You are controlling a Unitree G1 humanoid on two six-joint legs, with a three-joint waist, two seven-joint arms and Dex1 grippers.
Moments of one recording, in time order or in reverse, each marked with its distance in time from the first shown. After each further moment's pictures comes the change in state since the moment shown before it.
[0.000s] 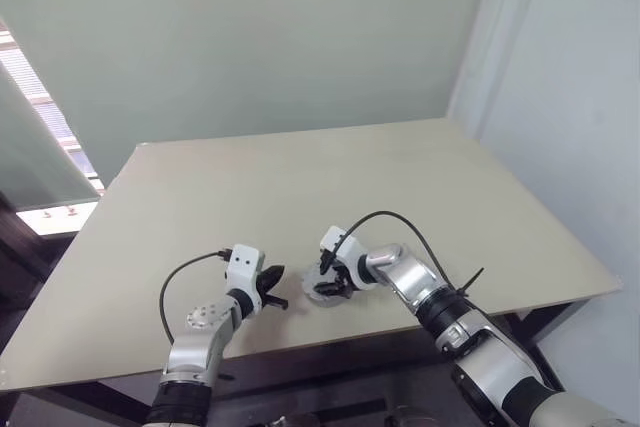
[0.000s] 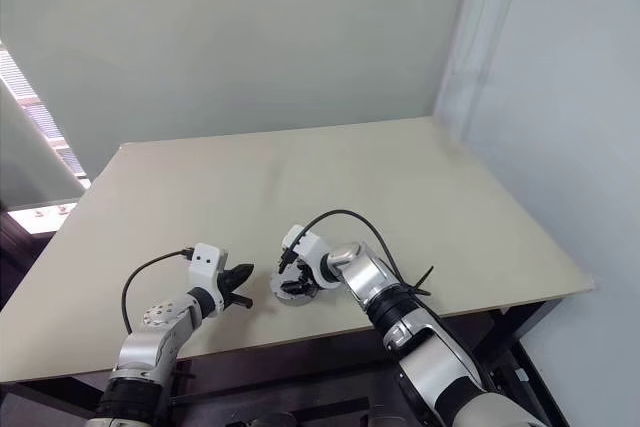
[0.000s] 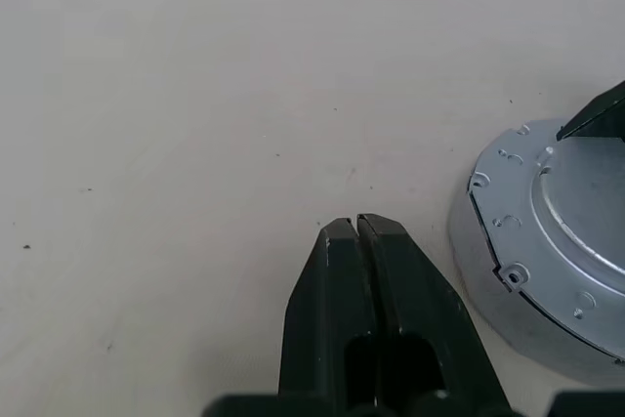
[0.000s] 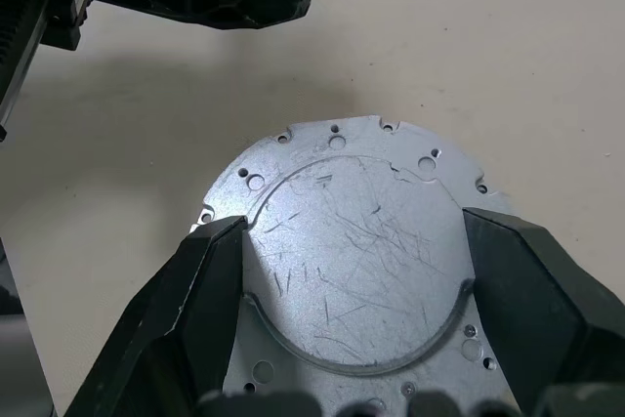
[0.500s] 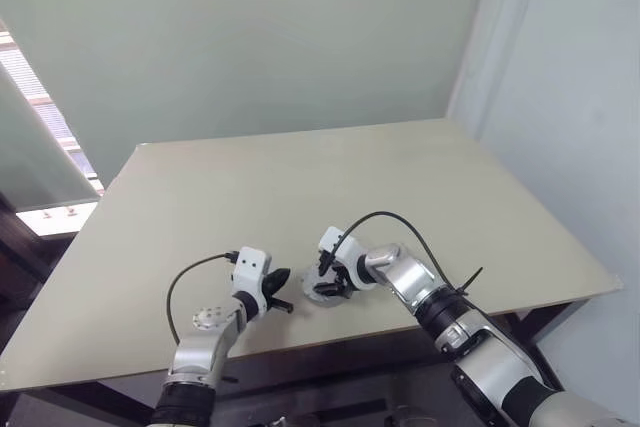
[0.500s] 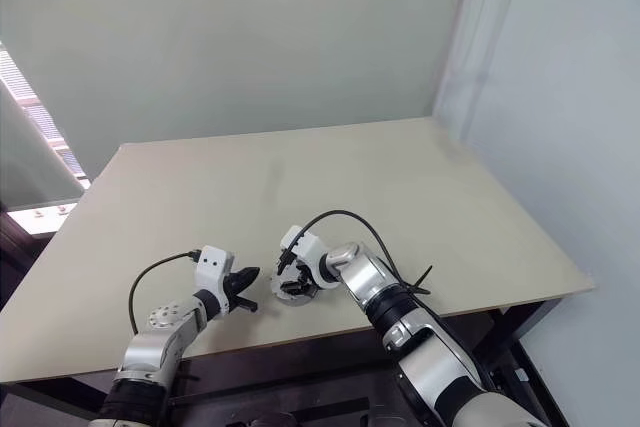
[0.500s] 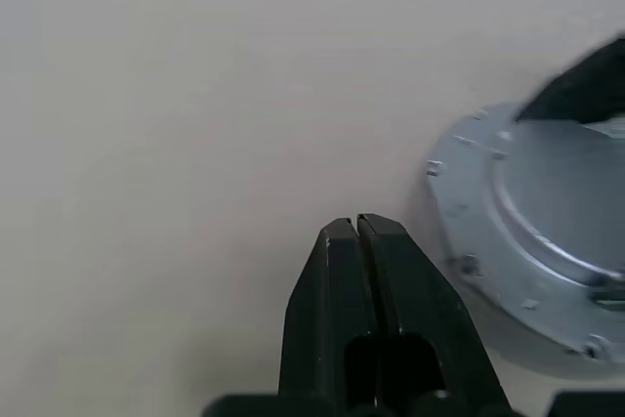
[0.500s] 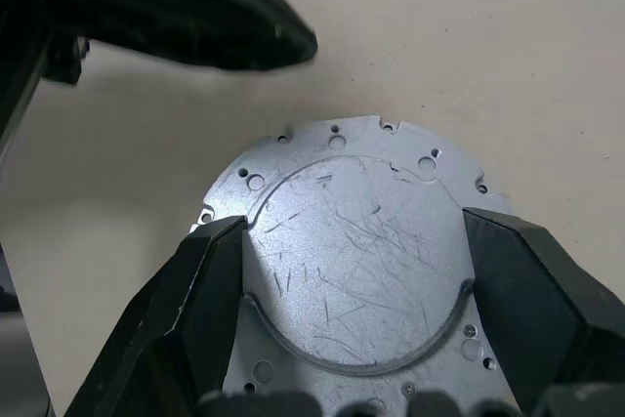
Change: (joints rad) left arm 0.000 -0.009 -0.056 0.000 0.004 0.000 -0.026; right arm -0.002 -0.001 0.012 -0.004 -0.001 0.004 0.000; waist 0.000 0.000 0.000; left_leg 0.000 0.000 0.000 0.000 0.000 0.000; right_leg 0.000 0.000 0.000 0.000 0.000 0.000
